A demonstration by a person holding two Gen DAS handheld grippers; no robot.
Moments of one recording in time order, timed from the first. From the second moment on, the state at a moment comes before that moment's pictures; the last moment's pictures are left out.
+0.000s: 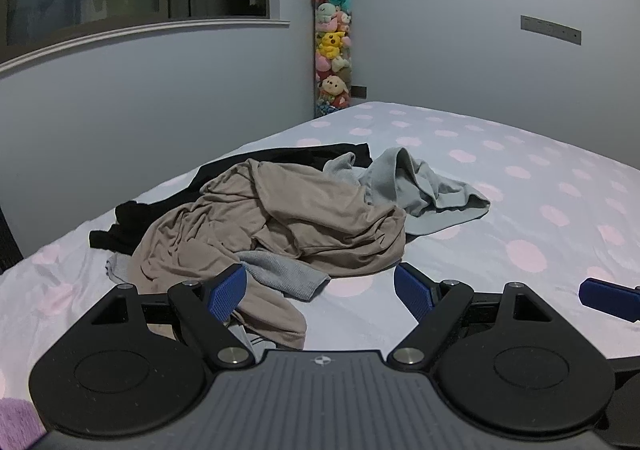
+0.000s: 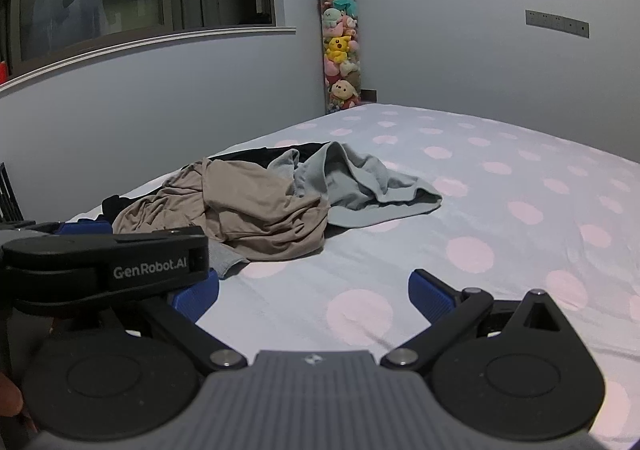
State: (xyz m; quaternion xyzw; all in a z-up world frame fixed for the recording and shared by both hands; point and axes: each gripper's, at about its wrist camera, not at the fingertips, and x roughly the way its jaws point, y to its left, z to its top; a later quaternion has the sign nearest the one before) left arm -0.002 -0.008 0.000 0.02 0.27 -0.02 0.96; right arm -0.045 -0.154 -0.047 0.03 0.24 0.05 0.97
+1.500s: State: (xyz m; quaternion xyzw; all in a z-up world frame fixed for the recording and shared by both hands) left arm 0.013 -0.004 0.003 -0.02 0.31 -0.04 0.95; right arm -0.034 -0.145 -0.048 0.03 0.25 0.08 0.96
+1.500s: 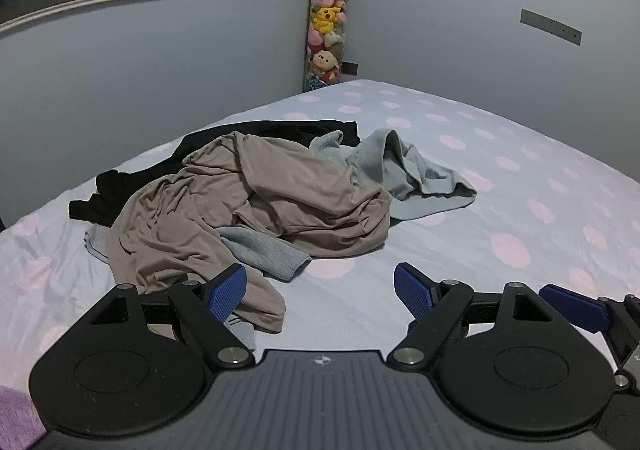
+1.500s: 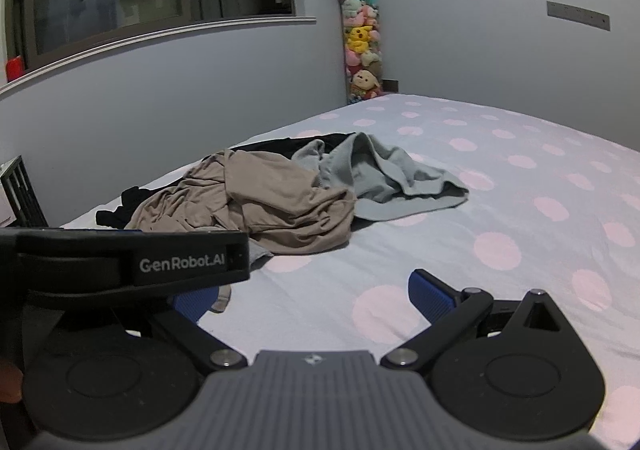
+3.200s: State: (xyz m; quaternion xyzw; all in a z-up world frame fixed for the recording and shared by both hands) left arm 0.151 0.113 -0.080 -0.11 0.43 0.11 0.89; right arm 0.150 -0.069 -0.107 -0.02 0.31 0.14 0.94
